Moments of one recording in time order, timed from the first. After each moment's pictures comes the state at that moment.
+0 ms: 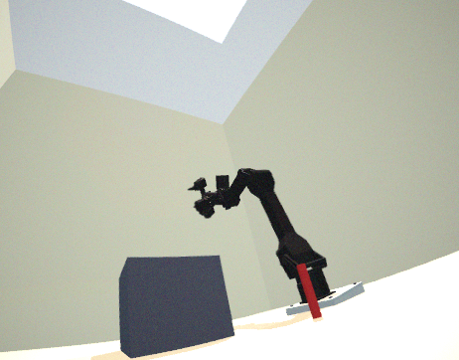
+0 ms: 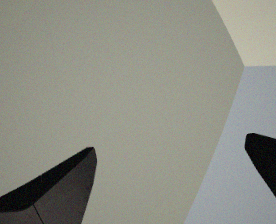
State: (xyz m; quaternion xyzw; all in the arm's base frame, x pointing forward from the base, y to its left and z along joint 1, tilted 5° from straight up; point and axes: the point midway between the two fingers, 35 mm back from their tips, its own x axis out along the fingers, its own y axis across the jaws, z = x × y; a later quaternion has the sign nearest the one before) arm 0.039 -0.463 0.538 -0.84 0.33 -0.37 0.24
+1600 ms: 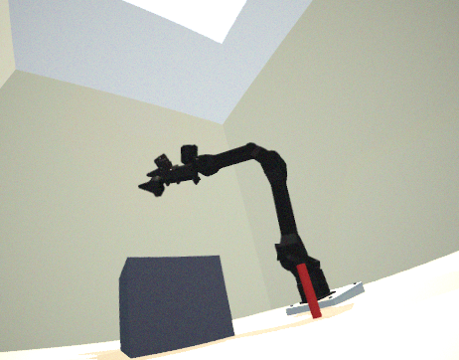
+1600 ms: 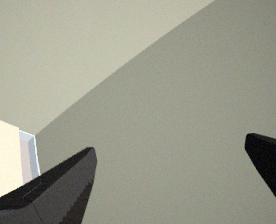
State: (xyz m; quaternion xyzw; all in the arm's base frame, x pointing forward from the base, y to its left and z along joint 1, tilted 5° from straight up) arm 0.267 -0.300 0.530 -0.47 0.06 -0.30 0.83
